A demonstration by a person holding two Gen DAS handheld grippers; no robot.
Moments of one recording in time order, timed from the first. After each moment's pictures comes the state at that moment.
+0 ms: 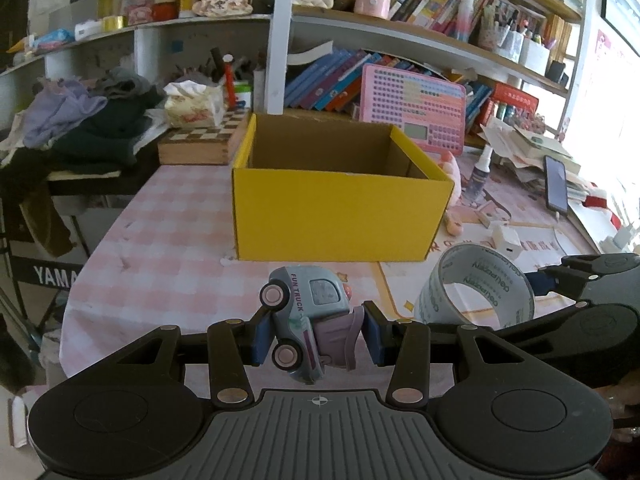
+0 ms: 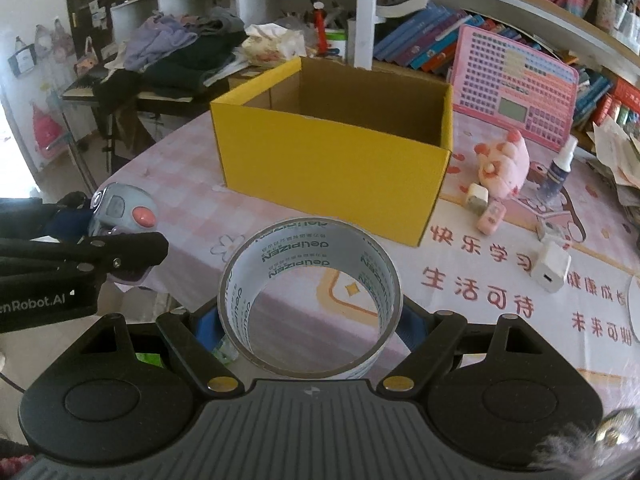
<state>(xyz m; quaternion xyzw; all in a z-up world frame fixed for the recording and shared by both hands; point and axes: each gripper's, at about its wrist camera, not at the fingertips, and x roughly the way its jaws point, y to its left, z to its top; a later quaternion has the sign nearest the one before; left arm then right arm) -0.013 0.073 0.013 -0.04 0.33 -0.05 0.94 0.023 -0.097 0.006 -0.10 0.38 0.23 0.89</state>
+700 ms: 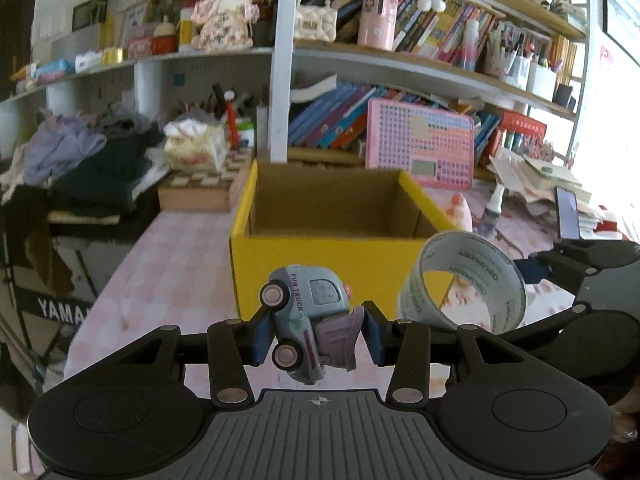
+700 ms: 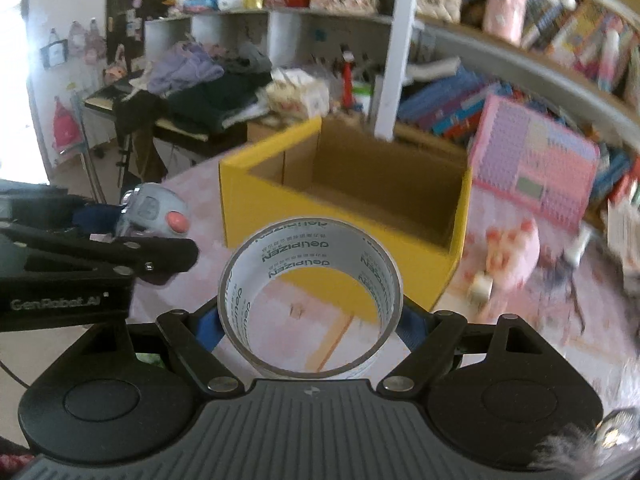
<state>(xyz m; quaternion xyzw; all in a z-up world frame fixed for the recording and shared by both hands) 0.028 0.069 0.037 -0.03 0.28 -0.04 0.96 0.056 -0.082 0.033 -0.15 0.29 0.27 0.91</state>
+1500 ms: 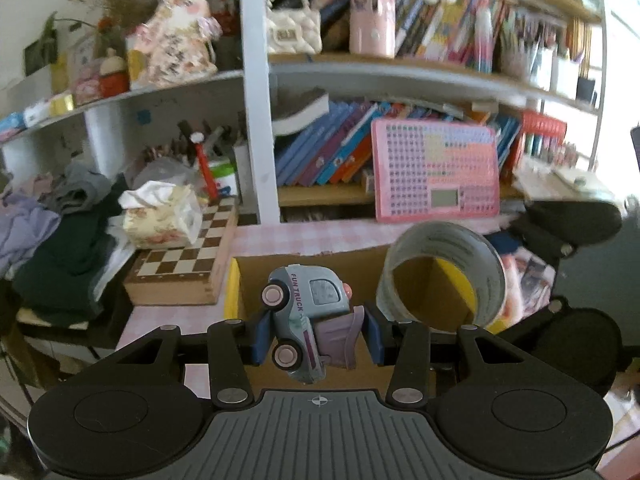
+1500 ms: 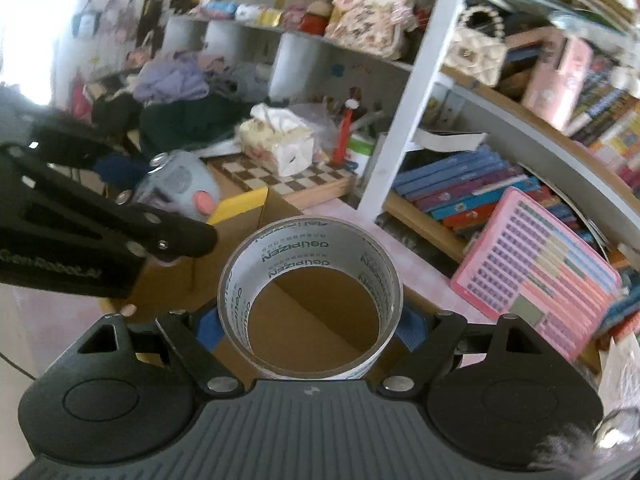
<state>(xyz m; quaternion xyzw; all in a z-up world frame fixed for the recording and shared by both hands) 0.201 0.064 0.056 0.04 0.29 -0.05 0.96 0.233 -0.068 0.051 -0.24 0.24 0.31 0.89</state>
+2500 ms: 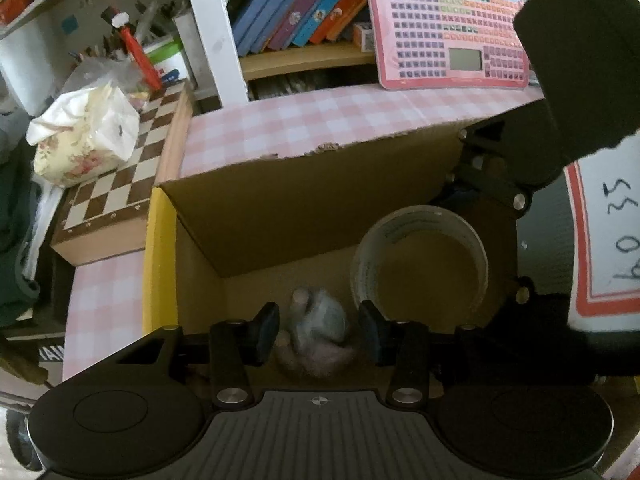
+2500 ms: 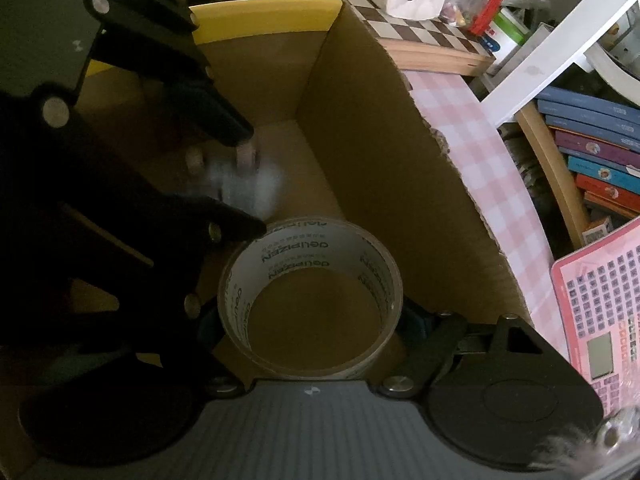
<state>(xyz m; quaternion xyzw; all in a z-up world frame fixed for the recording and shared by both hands) 0.317 0.060 -0.015 0.08 0.47 -0.08 0.88 0.345 -0.001 -0.036 -0.41 0.42 0.39 0.71</state>
